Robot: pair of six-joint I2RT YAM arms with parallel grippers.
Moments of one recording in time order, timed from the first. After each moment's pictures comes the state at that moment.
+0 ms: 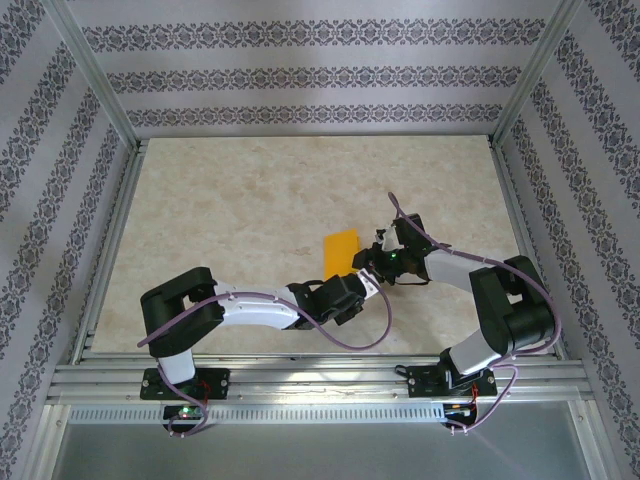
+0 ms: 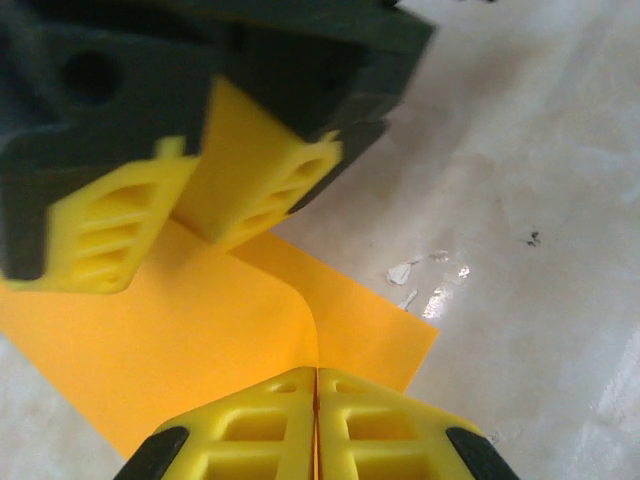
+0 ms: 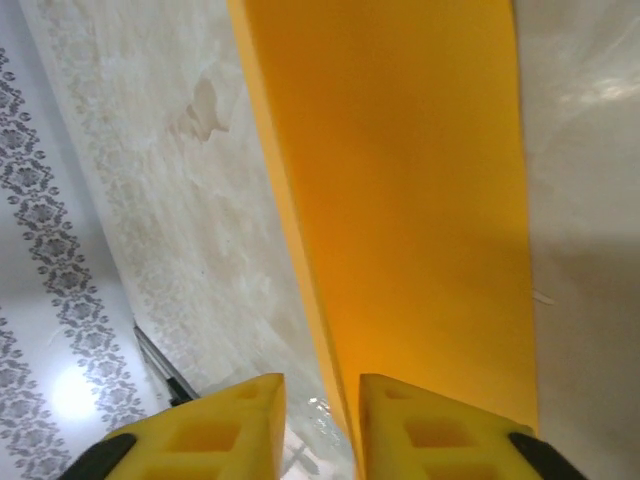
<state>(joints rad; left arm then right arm) -1.12 1.77 0.97 -0.04 -0.30 0.01 0.30 1.53 0.64 -0.10 -0.74 0.83</state>
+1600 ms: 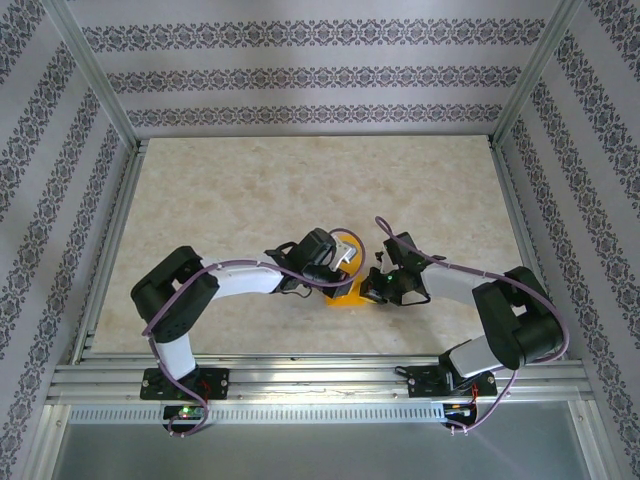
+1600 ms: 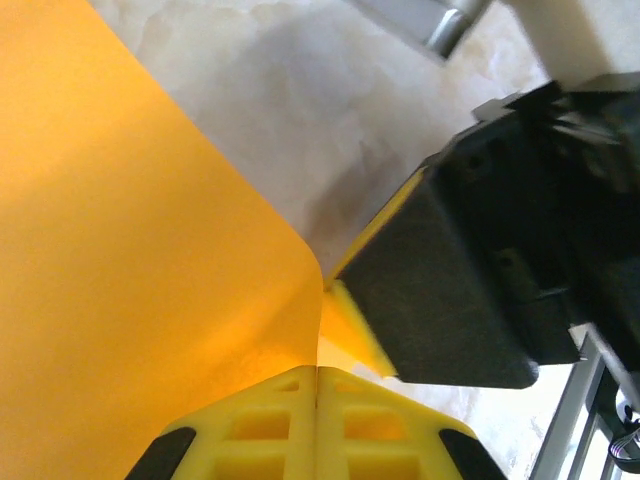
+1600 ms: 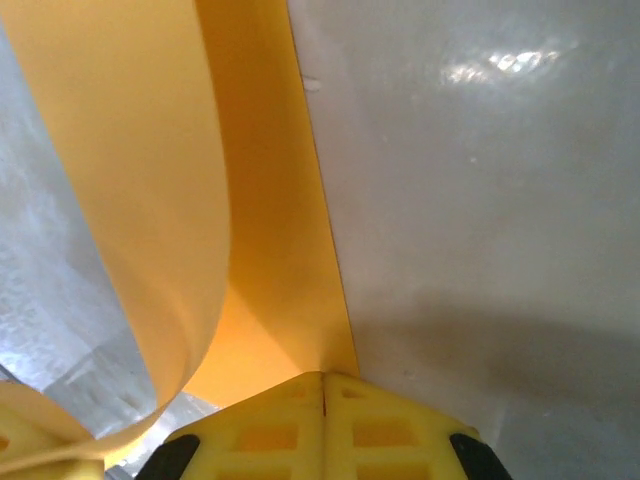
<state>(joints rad) -0.83 1.80 0.98 -0.03 0.39 -0.40 0.42 1.47 0.56 -0.28 -0.51 0.73</state>
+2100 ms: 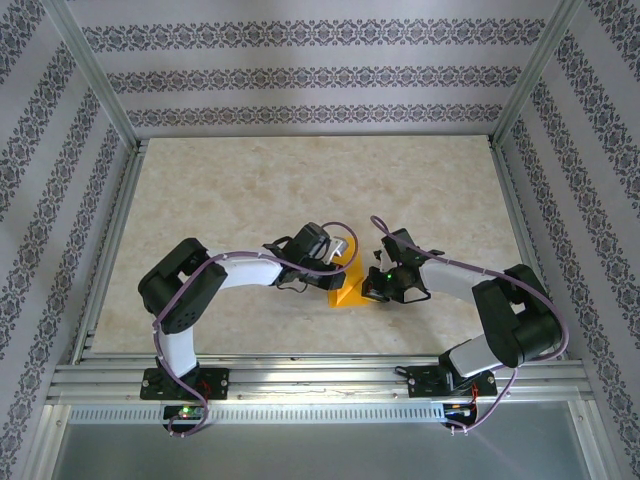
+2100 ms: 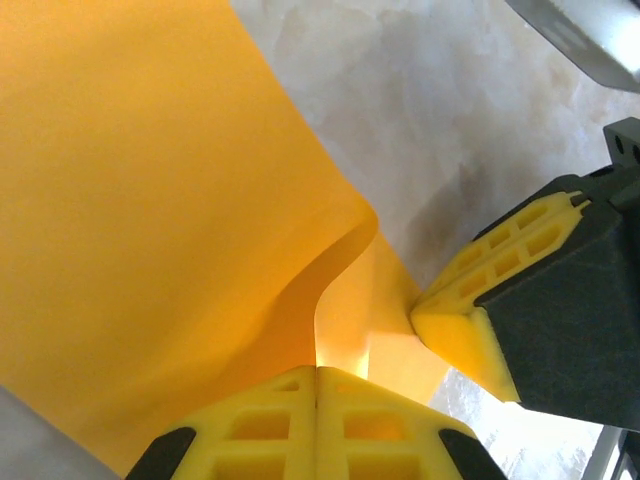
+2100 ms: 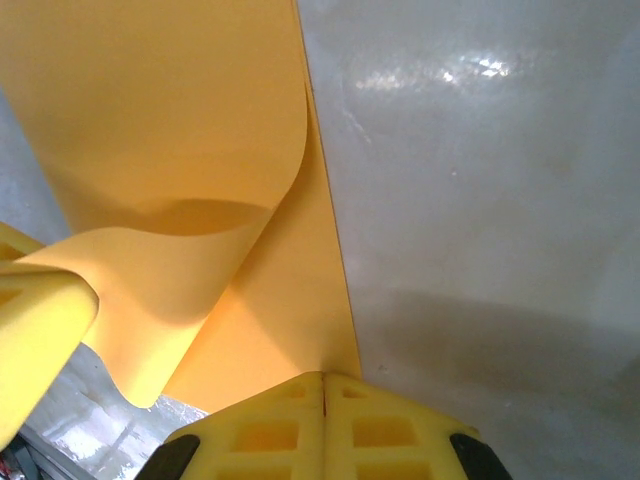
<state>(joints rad) -0.76 1.85 0.99 -0.03 0.41 -0.45 0.42 1.48 0.61 -0.37 -0.47 0.65</state>
